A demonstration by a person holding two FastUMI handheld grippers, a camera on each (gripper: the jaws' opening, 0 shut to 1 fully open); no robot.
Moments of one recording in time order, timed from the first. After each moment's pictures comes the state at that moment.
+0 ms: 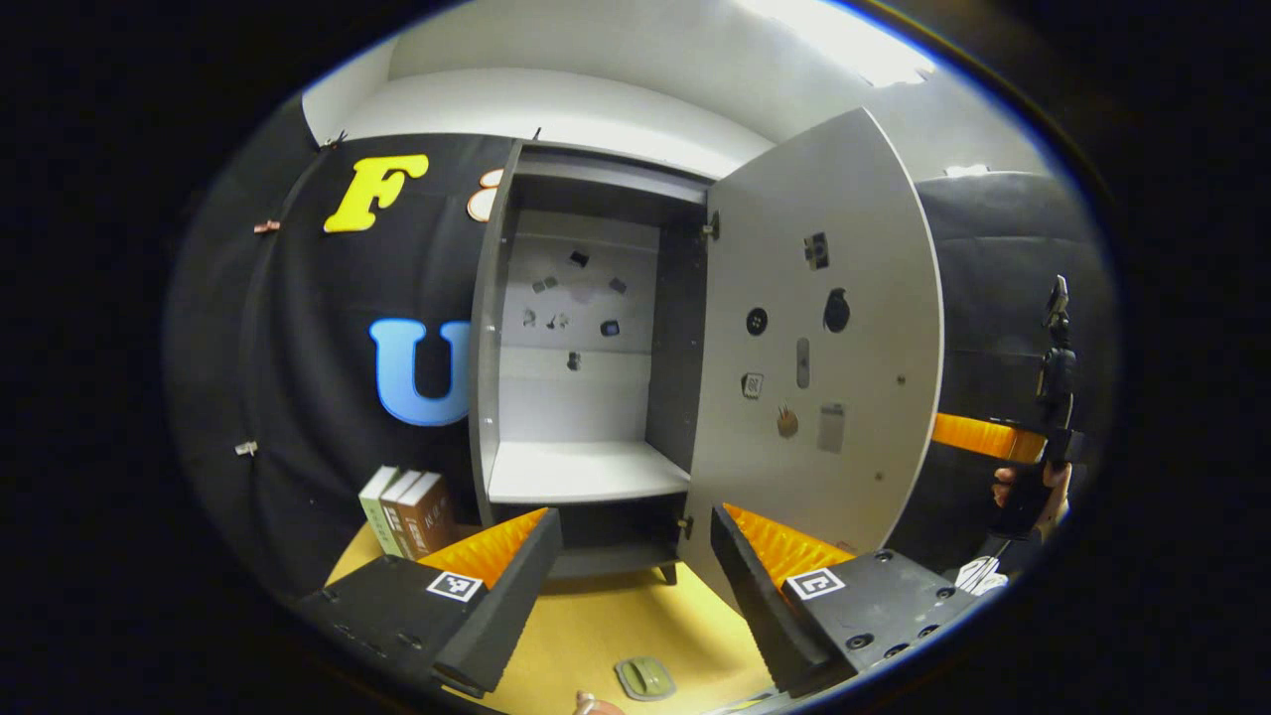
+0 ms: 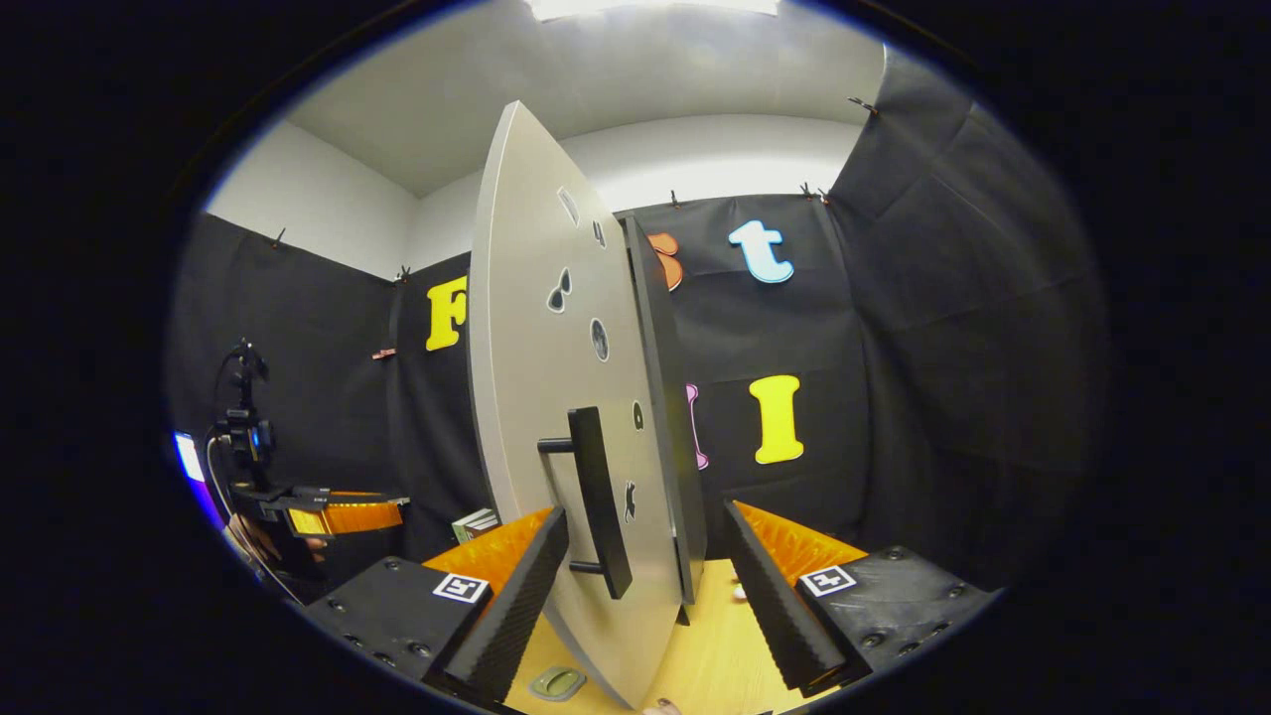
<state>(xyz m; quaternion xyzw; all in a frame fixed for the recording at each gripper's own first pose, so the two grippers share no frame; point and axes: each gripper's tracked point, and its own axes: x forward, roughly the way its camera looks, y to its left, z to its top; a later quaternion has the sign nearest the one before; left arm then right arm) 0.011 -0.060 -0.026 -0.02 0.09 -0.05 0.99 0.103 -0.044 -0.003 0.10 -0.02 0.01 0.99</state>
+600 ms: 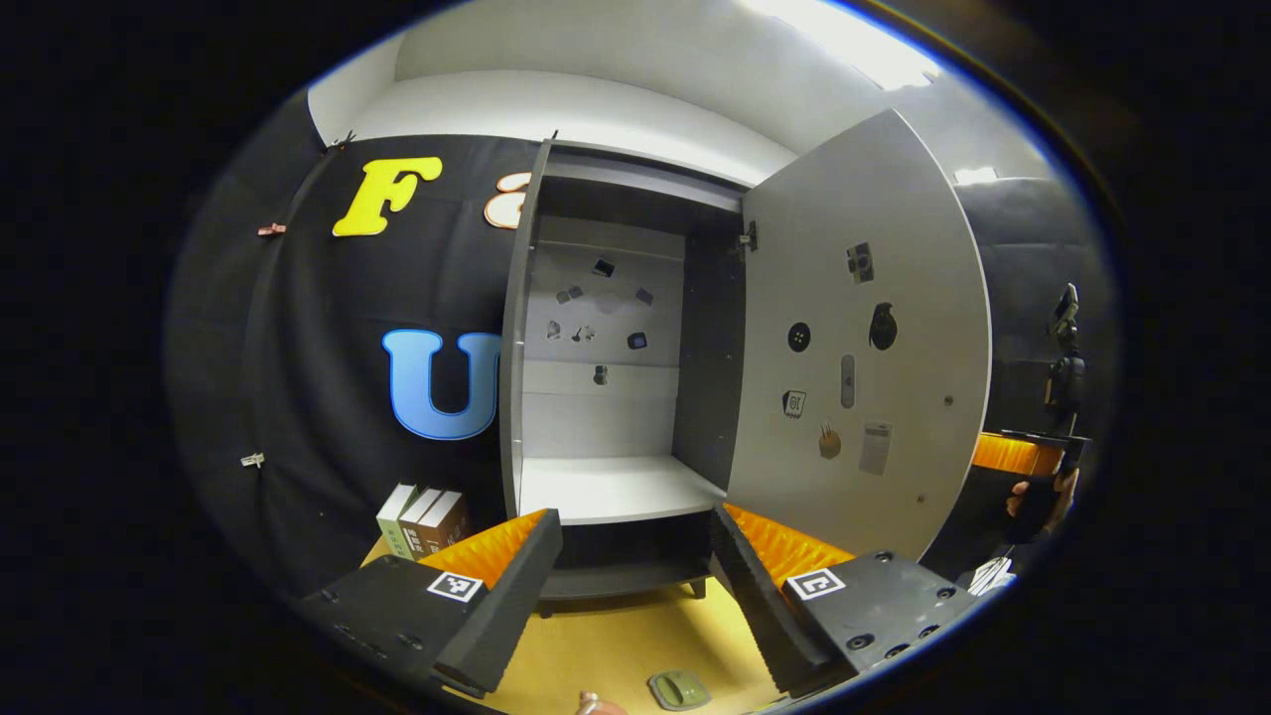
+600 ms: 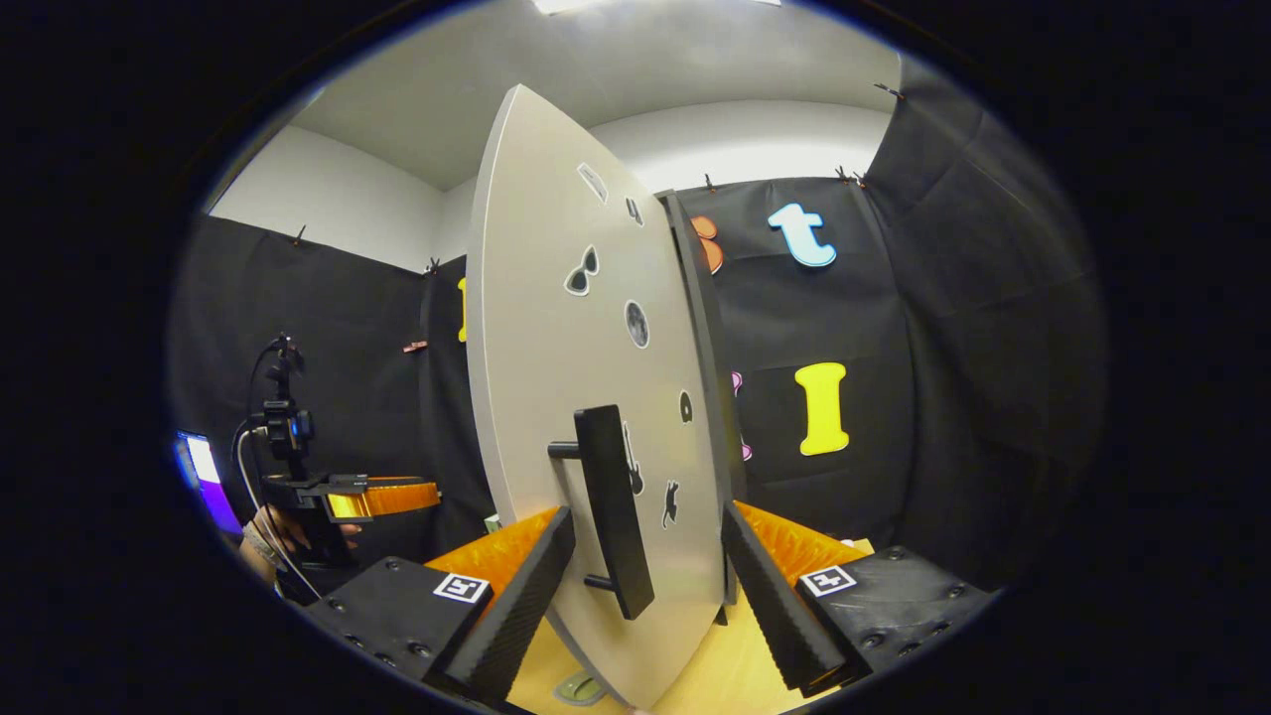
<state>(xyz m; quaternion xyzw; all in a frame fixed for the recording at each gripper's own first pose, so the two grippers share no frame) 0.040 -0.014 -0.030 -0.03 0.09 -0.06 0.99 0.138 0.009 -0.009 0.11 0.00 0.06 0.99</state>
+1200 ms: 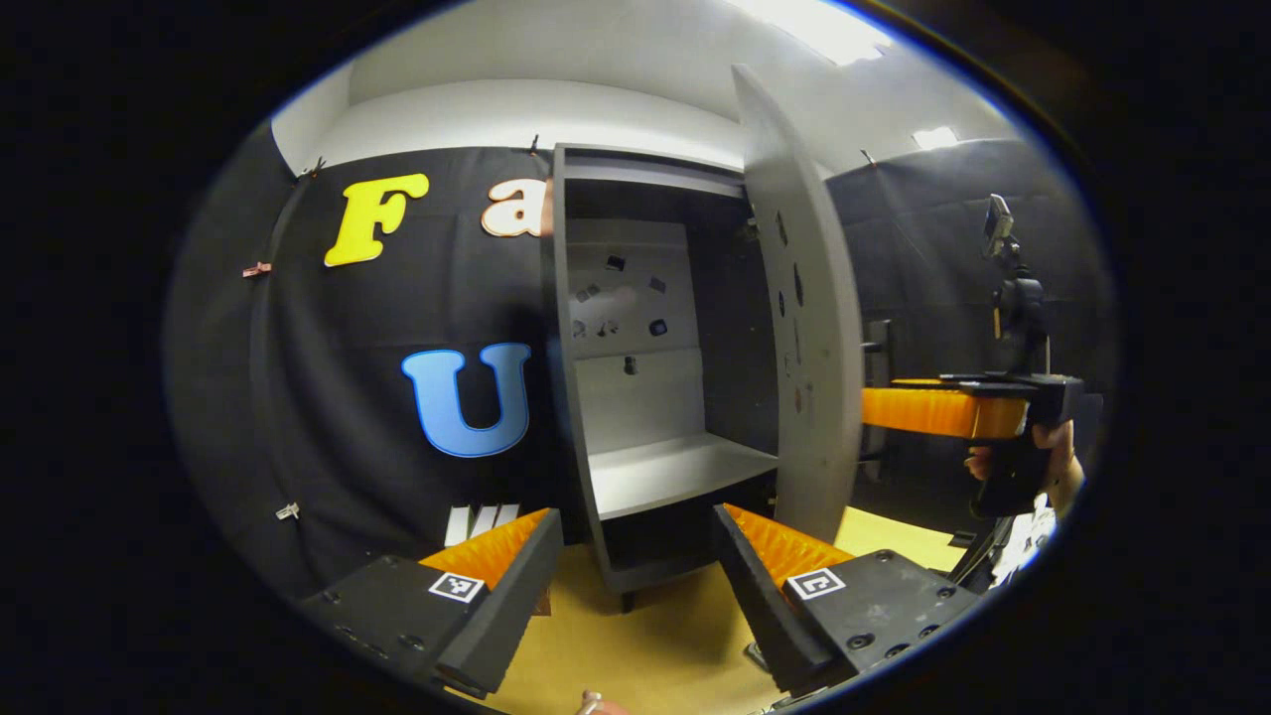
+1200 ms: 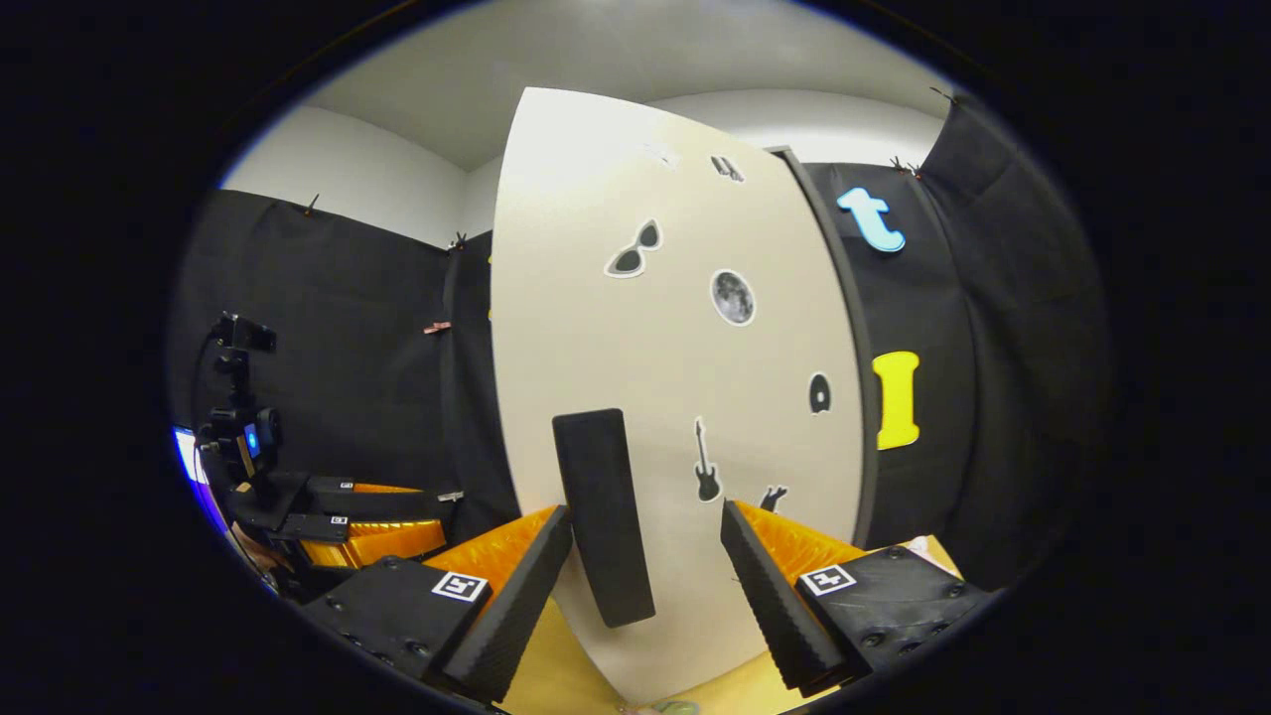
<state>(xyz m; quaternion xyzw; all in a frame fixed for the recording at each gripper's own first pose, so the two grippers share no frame) 0.014 0.080 -0.031 0.02 0.10 -0.07 0.99 0.235 0.179 -0.019 0.11 0.01 0.10 0.99</state>
